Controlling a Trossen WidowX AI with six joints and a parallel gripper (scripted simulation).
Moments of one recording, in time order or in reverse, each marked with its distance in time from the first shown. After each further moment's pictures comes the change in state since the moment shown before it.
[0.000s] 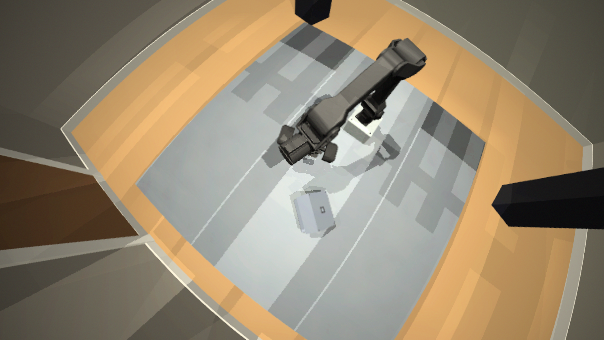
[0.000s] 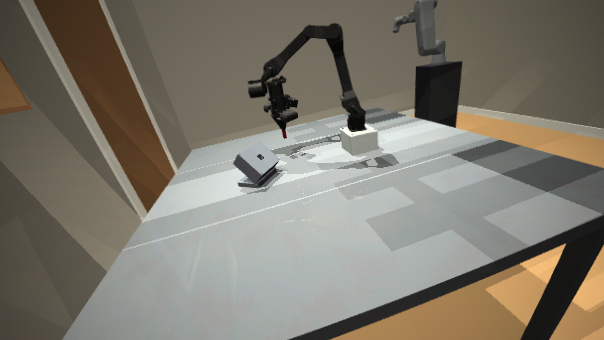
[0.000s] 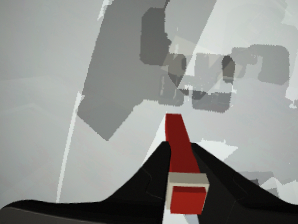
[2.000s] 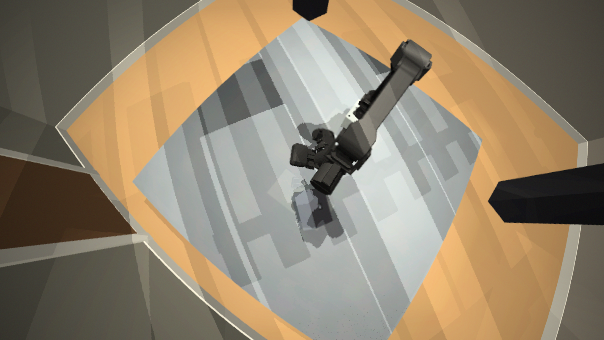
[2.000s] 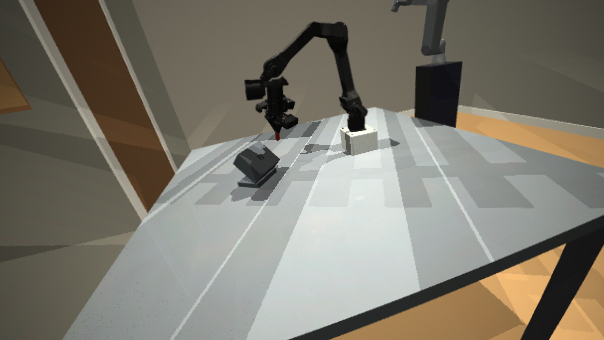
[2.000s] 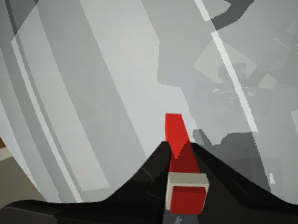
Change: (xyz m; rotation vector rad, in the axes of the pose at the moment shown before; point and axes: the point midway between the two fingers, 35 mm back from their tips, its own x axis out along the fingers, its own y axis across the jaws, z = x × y) arm -0.024 -0.050 -0.050 -0.170 0.030 0.201
